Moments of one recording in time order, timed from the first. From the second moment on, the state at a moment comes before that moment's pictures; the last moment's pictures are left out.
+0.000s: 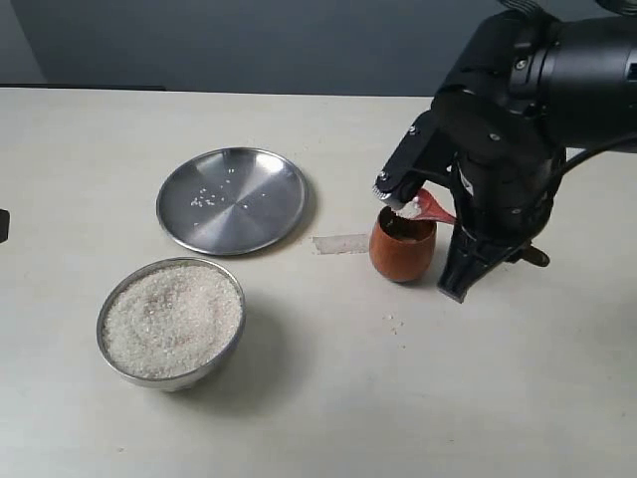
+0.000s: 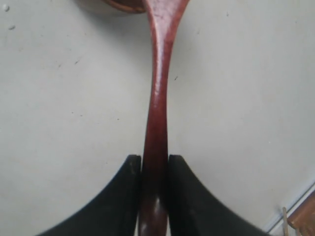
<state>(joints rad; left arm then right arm) -0.07 0.69 -0.63 -0.29 0.75 0.16 0.71 1.65 -1.11 -0.49 1.16 0.02</state>
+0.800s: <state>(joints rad) -0.07 0.69 -0.63 -0.29 0.75 0.16 0.73 1.70 -1.11 -0.65 1.22 0.02</state>
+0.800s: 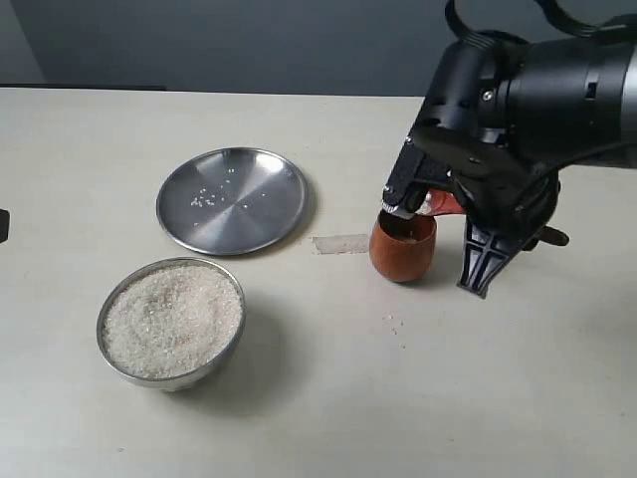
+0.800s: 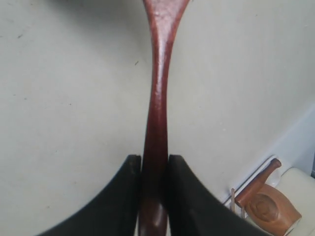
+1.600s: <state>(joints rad) -0.07 0.69 -0.63 -0.29 0.75 0.16 0.79 1.72 -1.11 -0.75 1.22 0.02</state>
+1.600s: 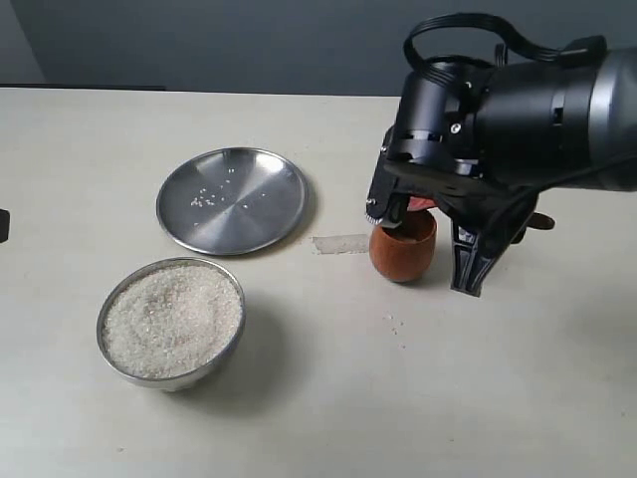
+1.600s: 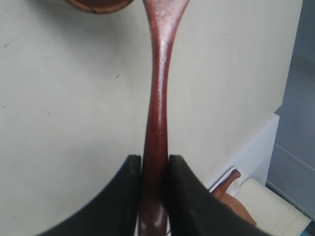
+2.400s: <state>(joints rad) -0.07 0.69 -0.63 -0.29 0.75 0.16 0.79 1.76 -1.11 -0.77 1.22 0.03</state>
